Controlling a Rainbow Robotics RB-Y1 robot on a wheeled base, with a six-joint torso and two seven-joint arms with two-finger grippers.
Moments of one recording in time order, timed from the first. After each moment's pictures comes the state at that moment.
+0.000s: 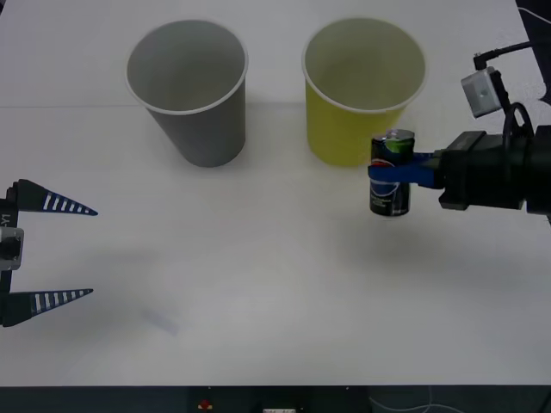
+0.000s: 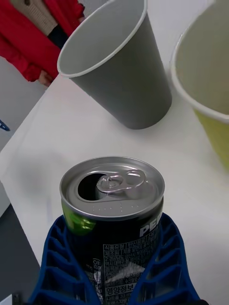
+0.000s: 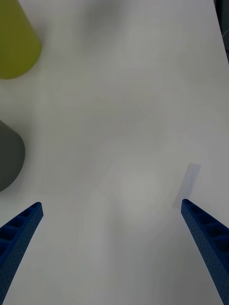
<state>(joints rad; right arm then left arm) -0.17 -1.05 0.07 -2.14 1.47 -0.86 -1.37 0.26 1.13 0.26 -2.01 -1.31 -1.13 -0.09</state>
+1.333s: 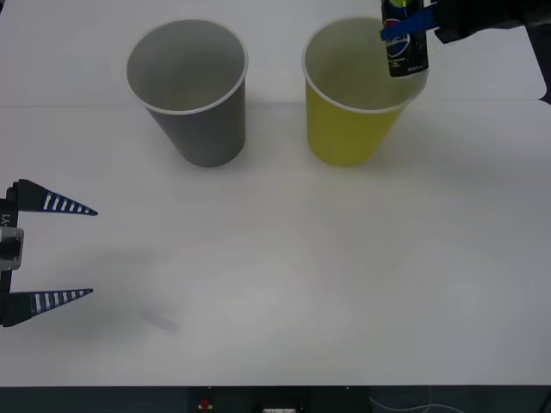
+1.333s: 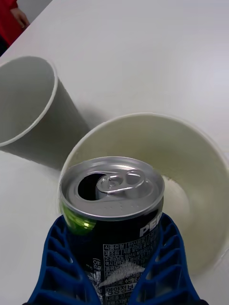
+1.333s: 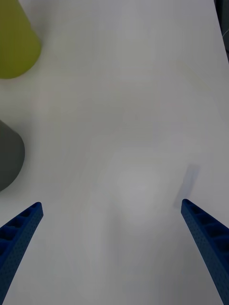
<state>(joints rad) -0.98 -0.93 0.27 -1.49 1.72 -1.21 -1.39 0.26 1.13 0.26 -2.01 -1.31 -1.13 -0.09</state>
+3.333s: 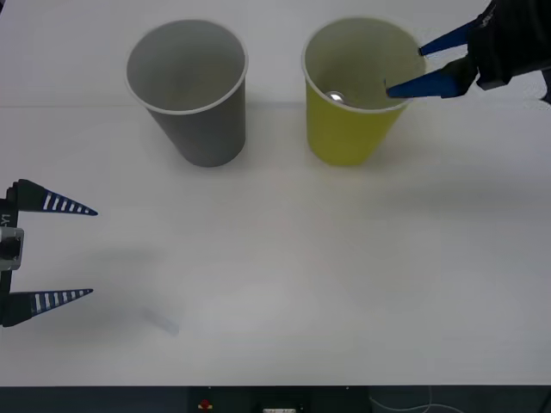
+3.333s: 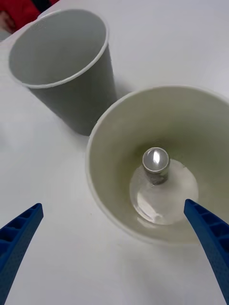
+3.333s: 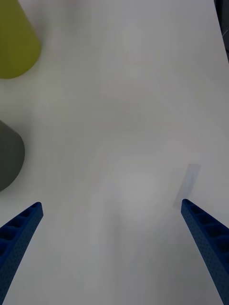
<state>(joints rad) -0.78 -1.10 0.21 -1.69 1.48 -1.22 -1.11 0.26 1.13 0.26 -2.01 -1.31 -1.13 -0.09</state>
